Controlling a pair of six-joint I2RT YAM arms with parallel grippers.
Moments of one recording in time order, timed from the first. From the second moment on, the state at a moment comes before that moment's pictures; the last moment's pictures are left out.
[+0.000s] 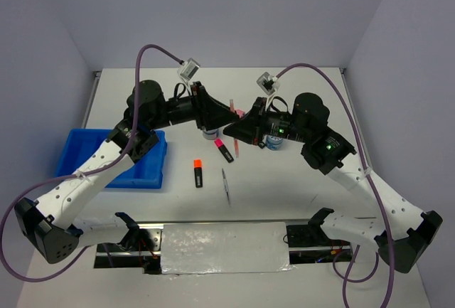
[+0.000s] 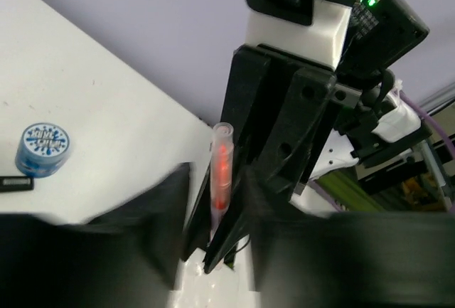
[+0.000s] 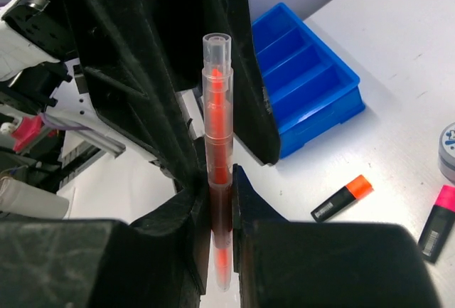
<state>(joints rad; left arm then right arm) -0.64 1.19 1.23 0.04 0.62 -0.68 0.66 1.03 1.11 -0.13 -0.57 0.48</state>
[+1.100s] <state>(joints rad) -0.61 1.24 1.32 0.01 0.56 -0.67 0.66 1.08 1.15 -0.19 -0.55 0.46</state>
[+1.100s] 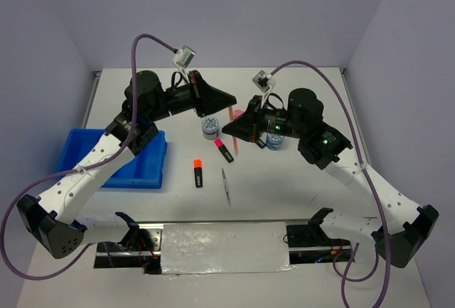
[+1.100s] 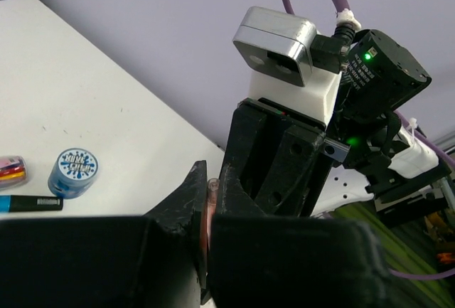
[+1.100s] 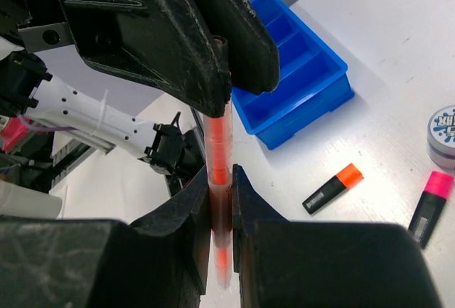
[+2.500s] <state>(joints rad) -0.79 1.24 1.32 0.30 0.12 -0.59 0.45 1.37 1.73 -0.60 -0.98 0.38</state>
